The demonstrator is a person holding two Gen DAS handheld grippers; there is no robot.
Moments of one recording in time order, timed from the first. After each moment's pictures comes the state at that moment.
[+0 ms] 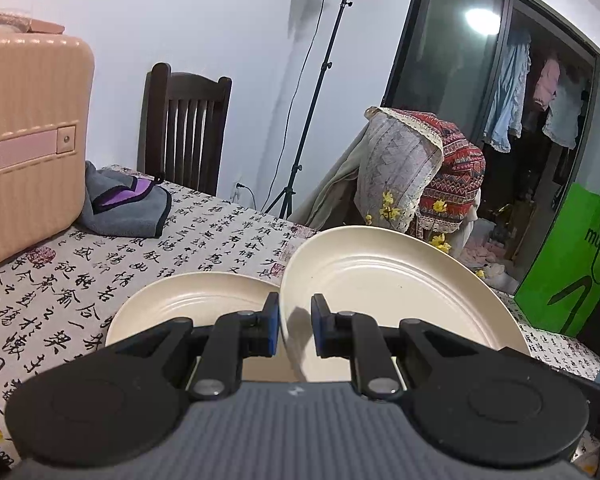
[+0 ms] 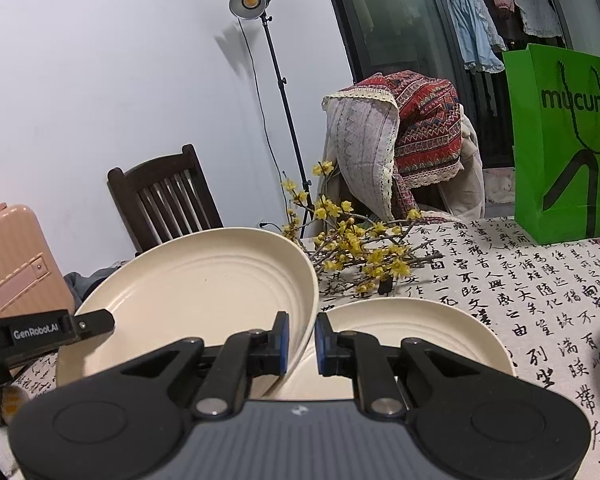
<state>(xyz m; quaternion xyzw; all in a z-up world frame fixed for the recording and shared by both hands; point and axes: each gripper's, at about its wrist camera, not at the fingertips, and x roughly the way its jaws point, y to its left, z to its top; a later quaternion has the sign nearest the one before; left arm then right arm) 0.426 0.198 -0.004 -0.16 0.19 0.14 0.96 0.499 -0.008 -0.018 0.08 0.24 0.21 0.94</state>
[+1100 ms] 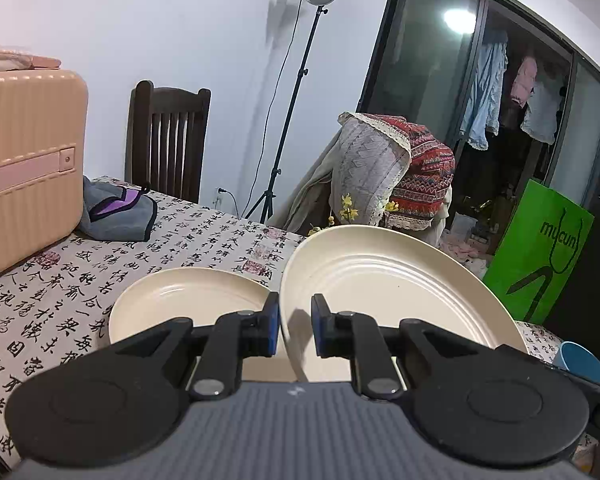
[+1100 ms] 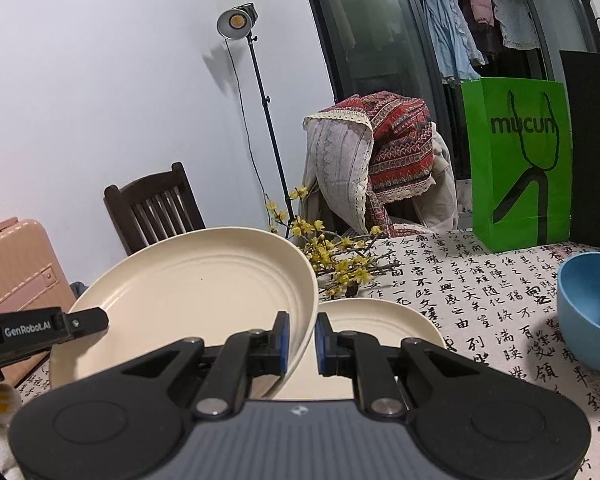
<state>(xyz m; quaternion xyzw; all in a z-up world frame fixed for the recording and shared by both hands) 0.383 0.164 0.023 -0.15 0.19 0.11 0.96 0.442 -0.045 0.010 0.08 0.22 0.18 0.95</state>
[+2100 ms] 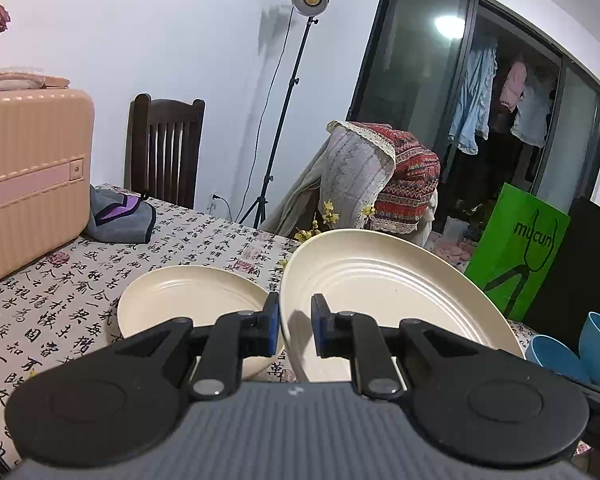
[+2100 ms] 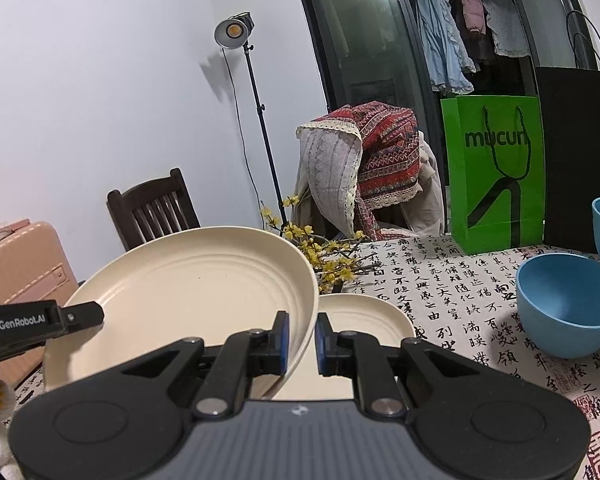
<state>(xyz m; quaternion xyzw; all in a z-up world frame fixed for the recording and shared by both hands) 0.338 0.140 0.044 -0.15 0.18 0.11 0.97 0.400 -0.067 0.027 0.08 0.22 0.17 0.96</state>
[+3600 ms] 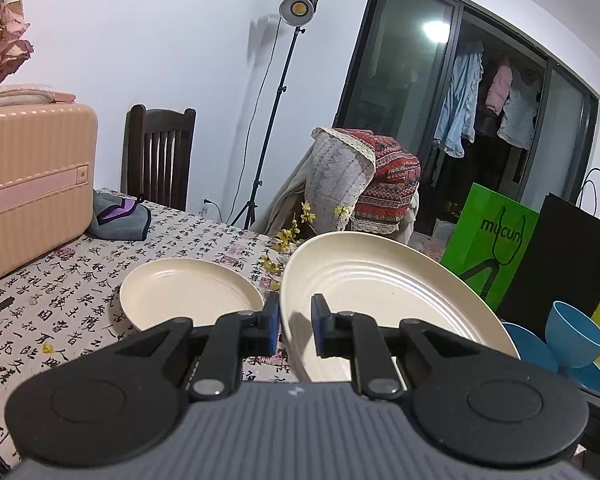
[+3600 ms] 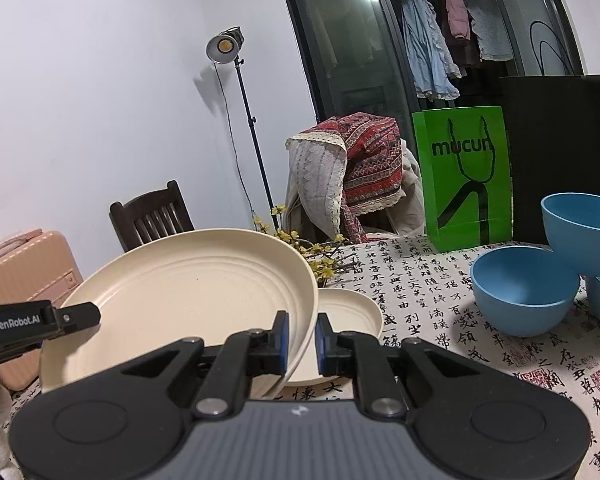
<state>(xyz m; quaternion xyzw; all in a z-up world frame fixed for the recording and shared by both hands) 0.287 0.106 0.059 -0.14 0.17 0.09 0.97 0.355 -0.103 0.036 0.09 0.21 0.16 0.96</state>
